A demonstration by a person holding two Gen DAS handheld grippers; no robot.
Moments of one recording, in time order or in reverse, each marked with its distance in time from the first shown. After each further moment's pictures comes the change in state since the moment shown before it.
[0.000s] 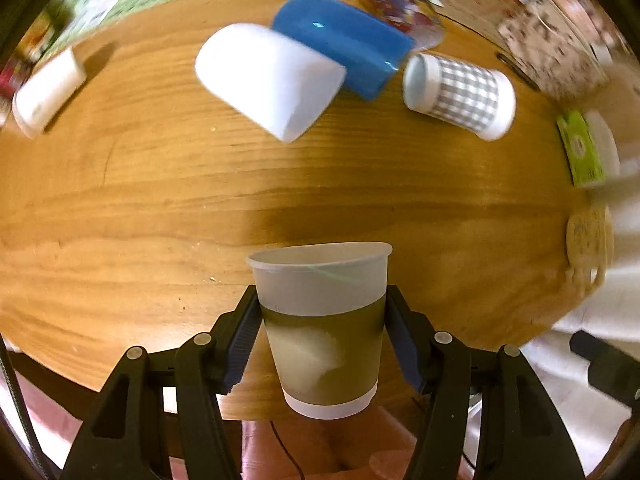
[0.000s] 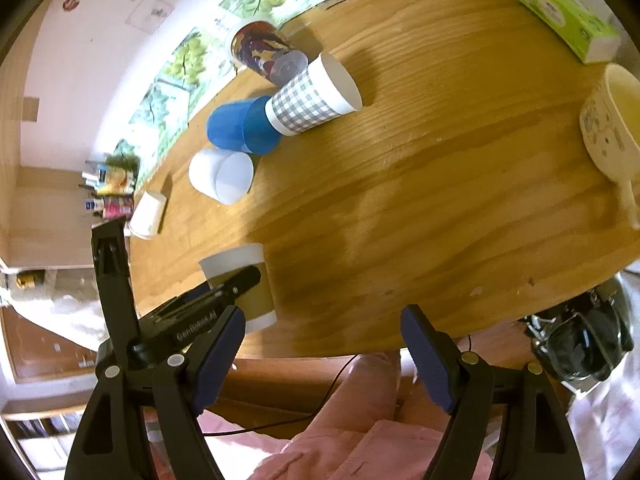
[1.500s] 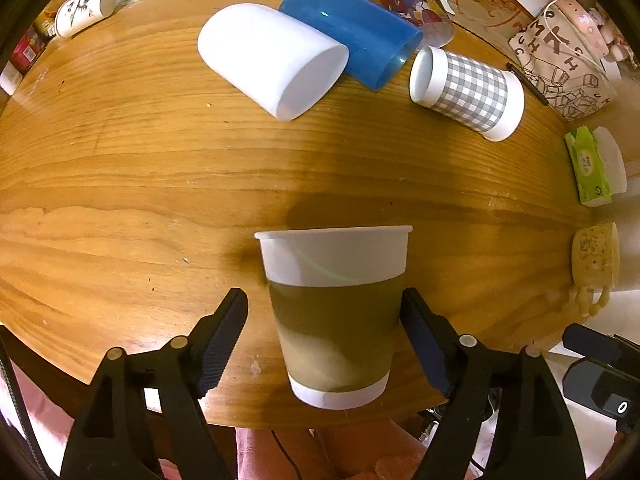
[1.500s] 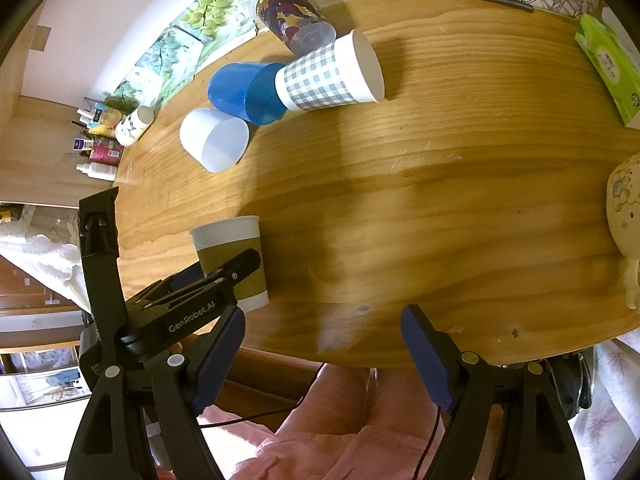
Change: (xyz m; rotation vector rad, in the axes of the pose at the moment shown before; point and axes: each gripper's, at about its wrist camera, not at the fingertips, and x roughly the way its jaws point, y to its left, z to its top) left arm 0.020 -0.012 -0.018 -0.050 -0.054 -0.005; right arm 0.023 0.006 0.012 -0.176 0.070 -0.068
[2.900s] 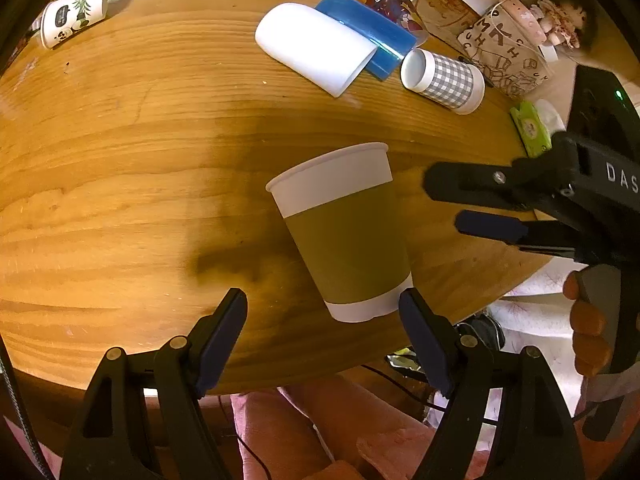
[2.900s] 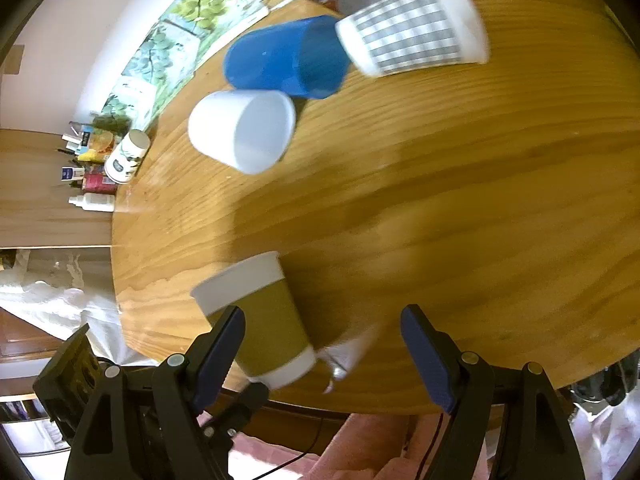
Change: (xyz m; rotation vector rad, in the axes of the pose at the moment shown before) left arm -0.030 0.084 -0.032 0.142 -0.016 -0.209; right arm 0.082 0.072 0.017 0.125 -0.030 0.064
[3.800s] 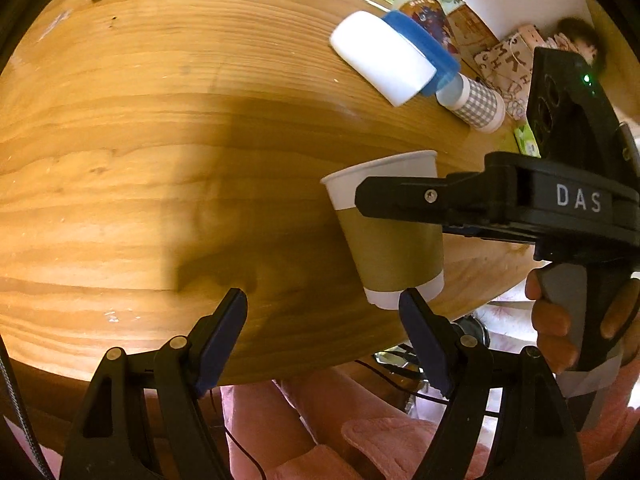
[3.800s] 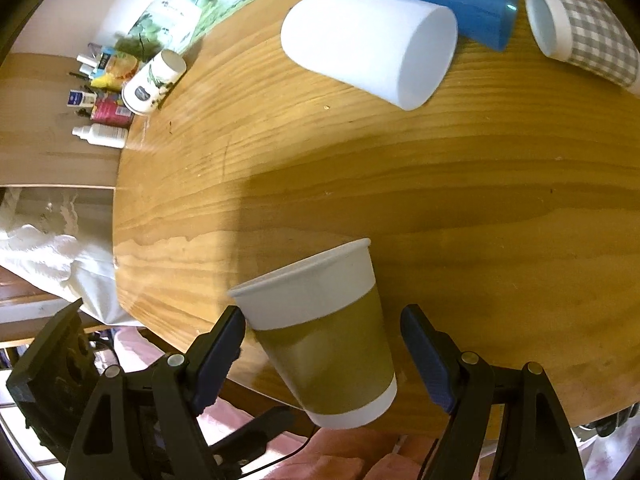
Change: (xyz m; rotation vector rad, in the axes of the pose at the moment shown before) left arm -0.016 0.062 -0.010 -0.090 0.010 -0.069; right arm 0.062 0.077 0.006 -0.172 0.119 -0.030
